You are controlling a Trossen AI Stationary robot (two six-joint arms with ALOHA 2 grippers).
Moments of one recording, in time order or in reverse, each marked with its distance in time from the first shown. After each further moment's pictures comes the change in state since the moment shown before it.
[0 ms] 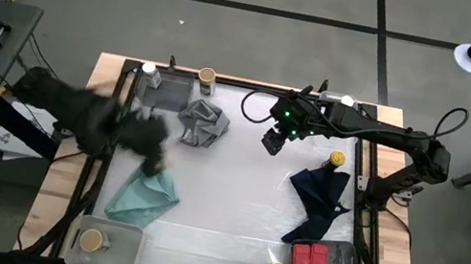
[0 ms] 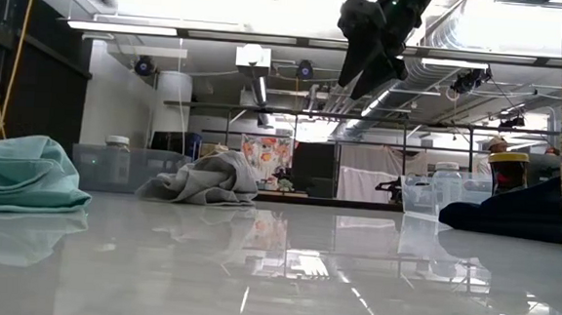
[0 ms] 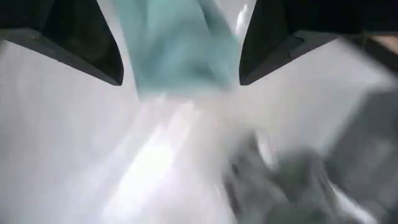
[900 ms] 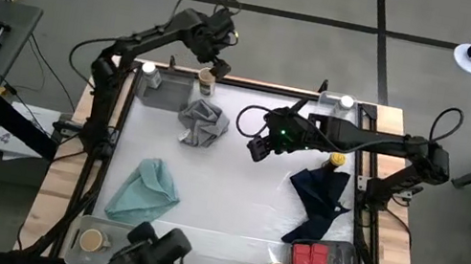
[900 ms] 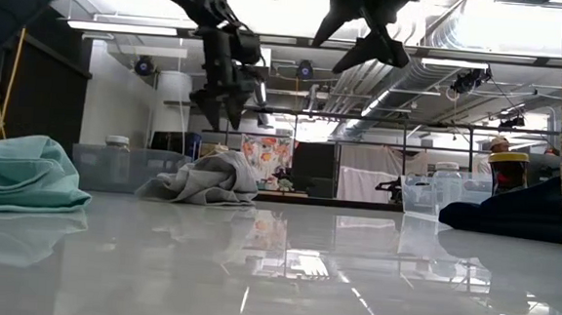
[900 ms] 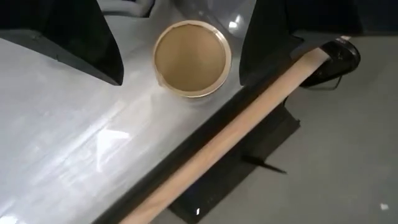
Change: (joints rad) left arm 1.082 0.732 0.502 0.253 0.223 0.821; right arm 0.157 0.000 0.000 0.157 -0.004 0.459
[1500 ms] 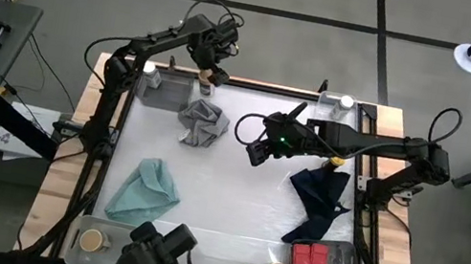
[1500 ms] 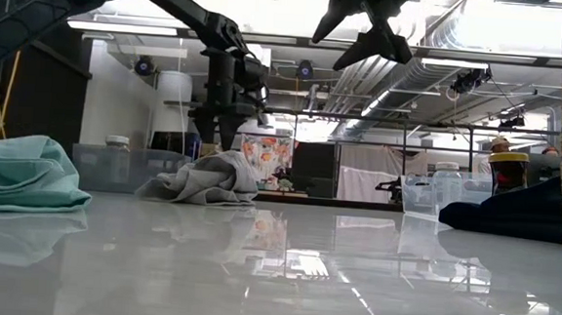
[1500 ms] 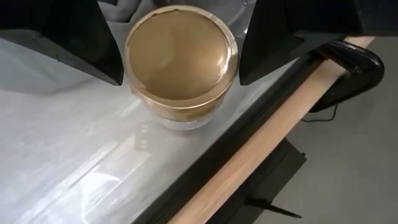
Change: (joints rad) left arm 0.014 0.131 0.049 -0.107 -0.013 0.034; right arm 0.047 0.000 0.000 0.001 0.059 0.035
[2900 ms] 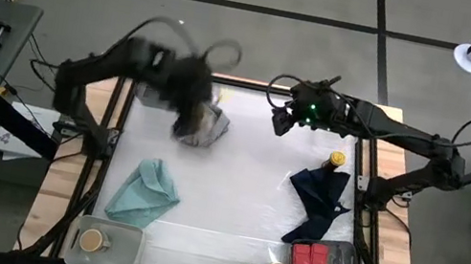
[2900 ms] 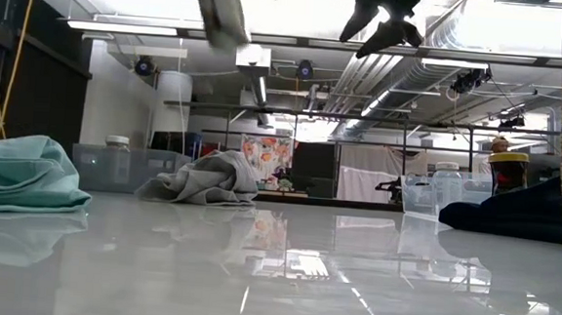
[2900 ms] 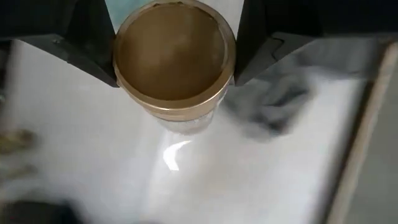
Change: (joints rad) left arm -0.658 -0.494 0.131 -0.297 0.050 -0.122; right arm -0.197 -0.141 0.032 -0.065 0.159 -0.364
